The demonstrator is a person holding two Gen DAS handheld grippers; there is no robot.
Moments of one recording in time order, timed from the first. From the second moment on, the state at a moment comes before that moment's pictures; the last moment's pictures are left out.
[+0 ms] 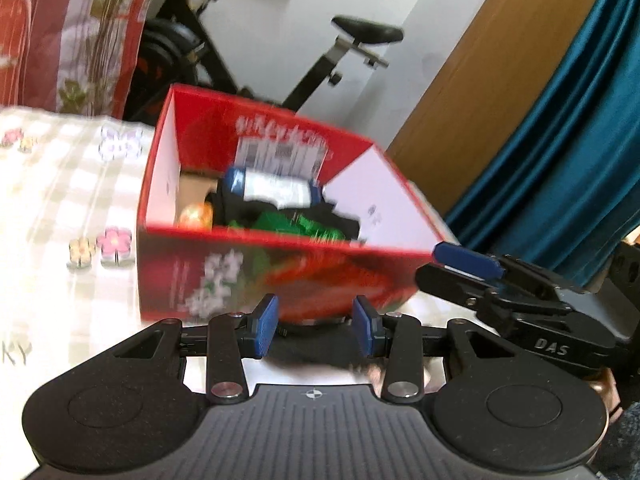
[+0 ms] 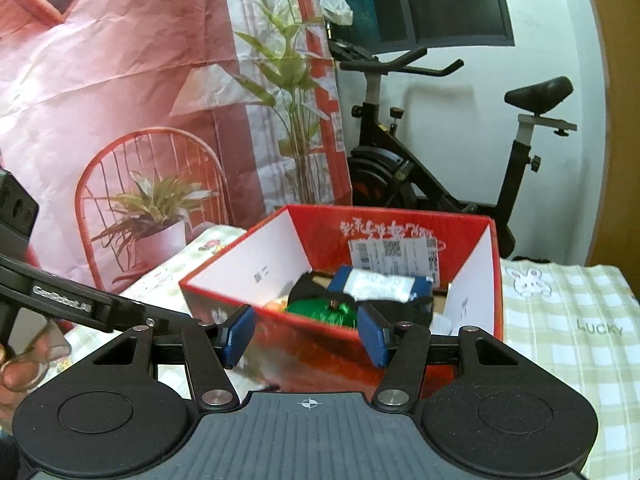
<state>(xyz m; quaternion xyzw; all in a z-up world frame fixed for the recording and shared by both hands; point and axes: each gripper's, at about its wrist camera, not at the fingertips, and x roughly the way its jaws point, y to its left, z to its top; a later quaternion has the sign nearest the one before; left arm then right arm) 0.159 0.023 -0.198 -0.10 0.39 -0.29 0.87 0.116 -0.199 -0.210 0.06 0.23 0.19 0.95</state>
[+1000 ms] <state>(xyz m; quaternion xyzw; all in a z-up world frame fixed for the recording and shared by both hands) 0.184 -0.016 -0.271 -0.08 0.46 -0.23 0.85 0.106 -0.228 -0.288 0.12 0.33 0.14 0.93</state>
